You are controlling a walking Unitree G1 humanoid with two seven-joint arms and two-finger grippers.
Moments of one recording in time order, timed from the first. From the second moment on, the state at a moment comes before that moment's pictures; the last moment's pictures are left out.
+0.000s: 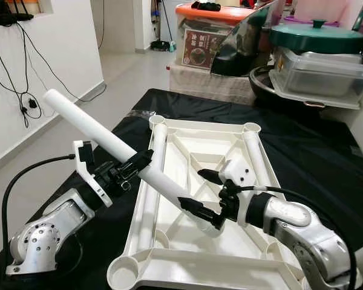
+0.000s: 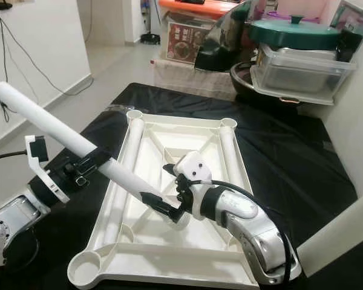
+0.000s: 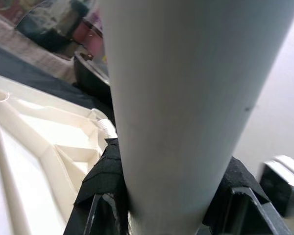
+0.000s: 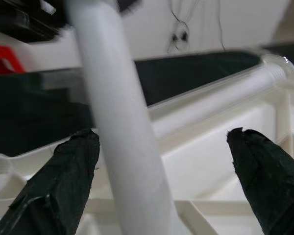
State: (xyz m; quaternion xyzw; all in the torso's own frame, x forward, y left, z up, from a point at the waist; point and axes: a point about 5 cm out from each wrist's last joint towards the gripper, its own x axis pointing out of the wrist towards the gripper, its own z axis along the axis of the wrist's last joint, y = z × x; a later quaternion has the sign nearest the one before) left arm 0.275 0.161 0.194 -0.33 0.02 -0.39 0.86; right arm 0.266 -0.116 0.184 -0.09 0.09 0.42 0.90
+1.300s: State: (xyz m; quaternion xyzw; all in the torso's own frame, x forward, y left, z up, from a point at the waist) left arm 0.291 0.113 0.204 -0.27 -0.02 -0.47 0.84; right arm 0.272 -0.078 0.162 -0.11 0.17 0.43 0.88
